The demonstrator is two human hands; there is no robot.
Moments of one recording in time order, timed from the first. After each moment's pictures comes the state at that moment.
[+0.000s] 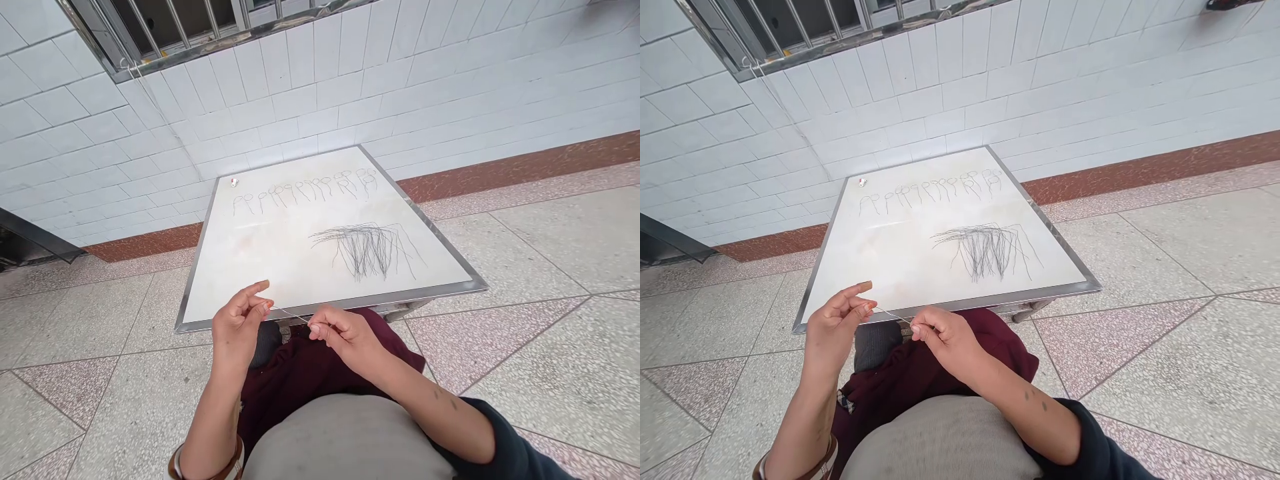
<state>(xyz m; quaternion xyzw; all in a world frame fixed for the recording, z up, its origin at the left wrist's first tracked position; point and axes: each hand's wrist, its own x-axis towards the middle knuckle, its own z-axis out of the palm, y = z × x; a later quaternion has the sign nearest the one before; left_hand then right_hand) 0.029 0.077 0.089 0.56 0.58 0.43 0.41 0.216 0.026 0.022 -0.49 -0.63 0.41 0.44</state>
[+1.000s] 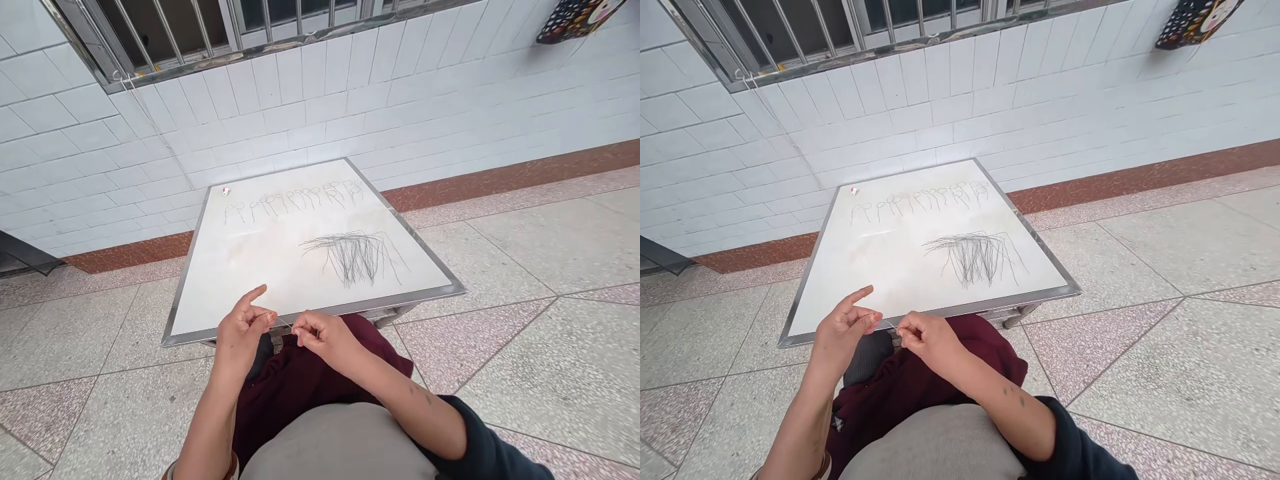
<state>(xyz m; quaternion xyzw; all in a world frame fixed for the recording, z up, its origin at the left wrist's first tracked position) 0.028 0.082 0.074 0.59 0.56 0.34 0.47 0.203 0.041 0.021 -0.51 -0.63 0.41 0.42</state>
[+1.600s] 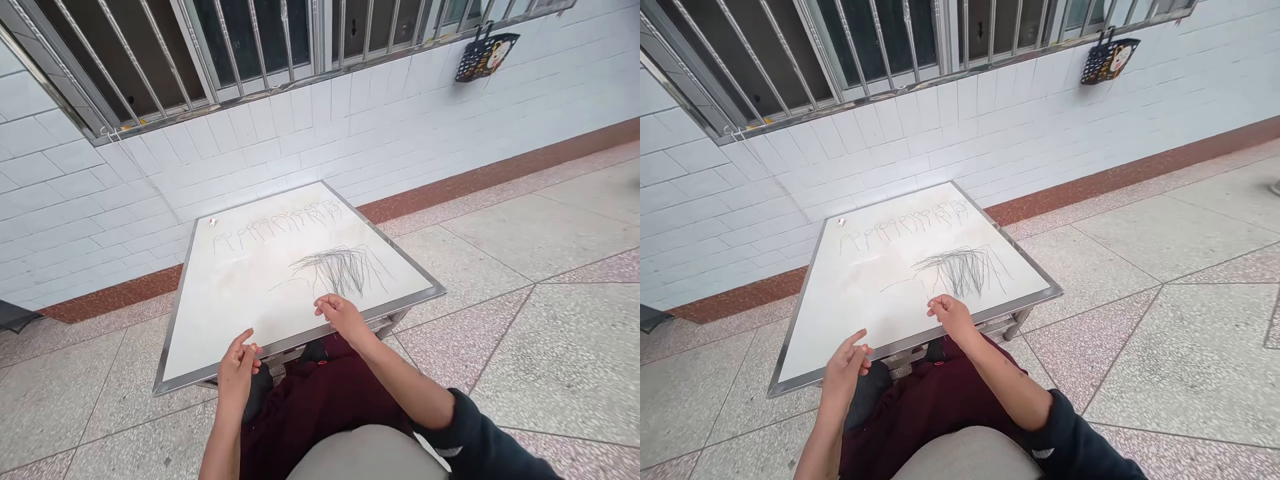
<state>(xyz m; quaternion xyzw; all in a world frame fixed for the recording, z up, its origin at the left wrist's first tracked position) 0.002 0.107 -0.002 0.54 0.59 0.37 0.48 0.254 0.100 -0.028 -0.64 -0.42 0.42 0.49</state>
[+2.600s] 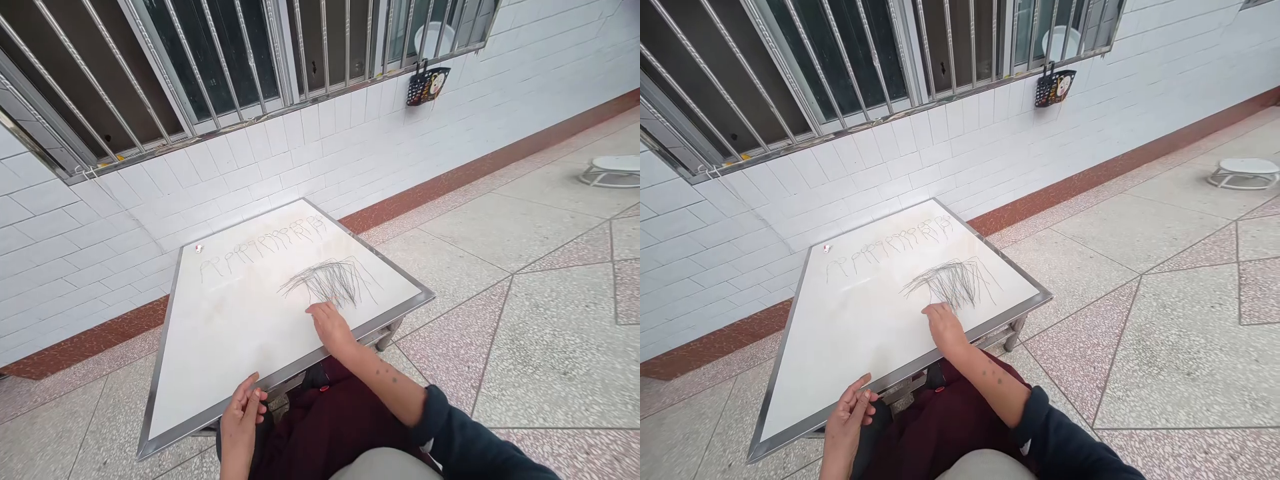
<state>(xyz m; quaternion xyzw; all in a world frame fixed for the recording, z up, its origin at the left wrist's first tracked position) -0.013 0.112 -0.049 0.52 0.58 0.35 0.52 0.263 0.135 -0.074 -0.66 -0.63 0.09 0.41</state>
